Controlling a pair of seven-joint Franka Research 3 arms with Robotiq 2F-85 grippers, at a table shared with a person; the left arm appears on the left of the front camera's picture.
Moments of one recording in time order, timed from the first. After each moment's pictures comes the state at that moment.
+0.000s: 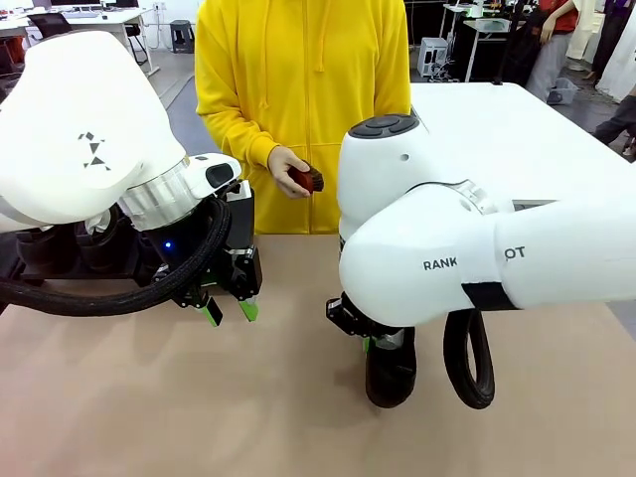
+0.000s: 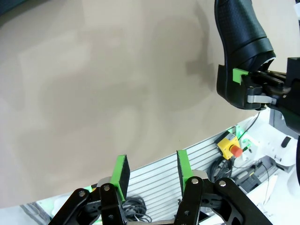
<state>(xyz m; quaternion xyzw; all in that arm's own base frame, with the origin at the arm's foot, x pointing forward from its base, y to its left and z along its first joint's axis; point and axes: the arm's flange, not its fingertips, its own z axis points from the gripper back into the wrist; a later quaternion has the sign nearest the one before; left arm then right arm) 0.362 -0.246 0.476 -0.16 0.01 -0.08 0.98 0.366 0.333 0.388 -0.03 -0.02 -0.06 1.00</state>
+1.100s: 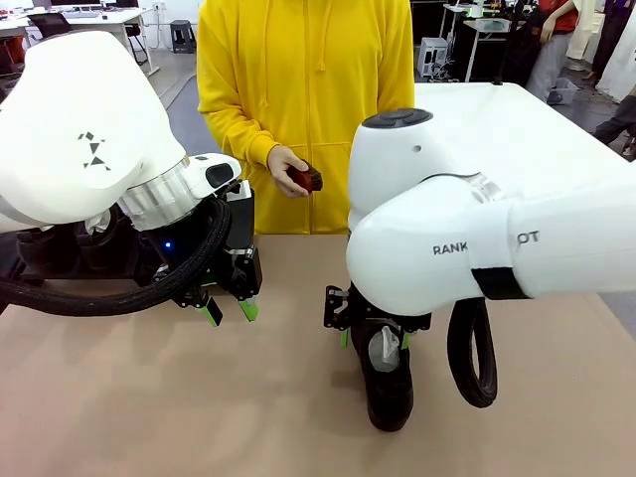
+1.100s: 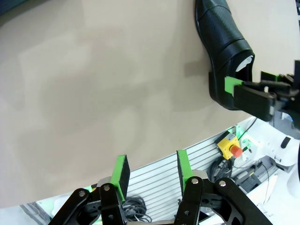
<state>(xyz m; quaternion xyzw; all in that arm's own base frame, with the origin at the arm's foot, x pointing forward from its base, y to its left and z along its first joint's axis) 0.362 -0.246 0.476 -0.16 0.01 -0.08 0.98 0.363 0.325 0.399 -0.01 0.00 -0.07 1.00</state>
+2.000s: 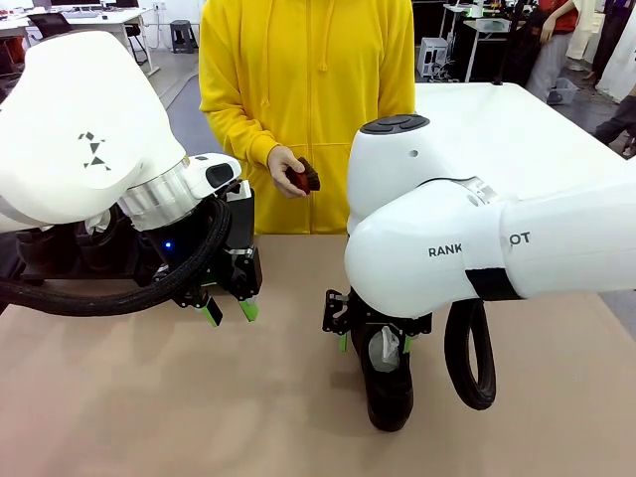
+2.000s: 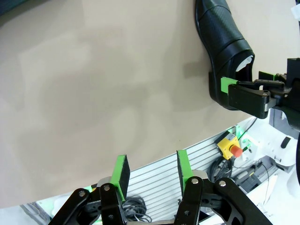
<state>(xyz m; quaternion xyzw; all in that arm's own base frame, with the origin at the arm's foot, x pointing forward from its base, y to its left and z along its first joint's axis) 0.362 -0.246 0.476 -0.16 0.01 -0.08 0.98 0.366 0.325 0.387 -0.02 0.01 -0.06 1.00</state>
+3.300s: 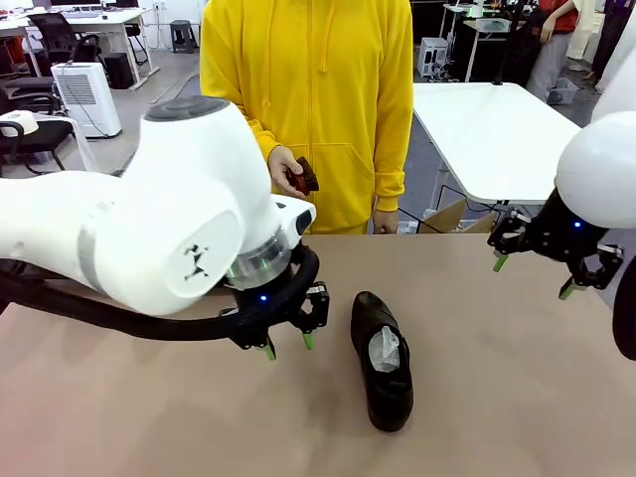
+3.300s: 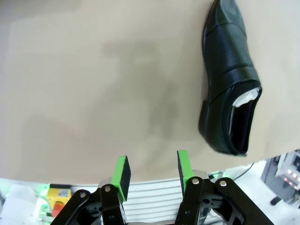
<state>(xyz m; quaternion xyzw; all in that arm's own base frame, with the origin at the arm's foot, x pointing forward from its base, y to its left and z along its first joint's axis) 0.320 -0.342 0.437 -0.11 -0.05 0.07 0.99 0.390 0.085 0.469 0.04 -0.07 -0.31 0.95</state>
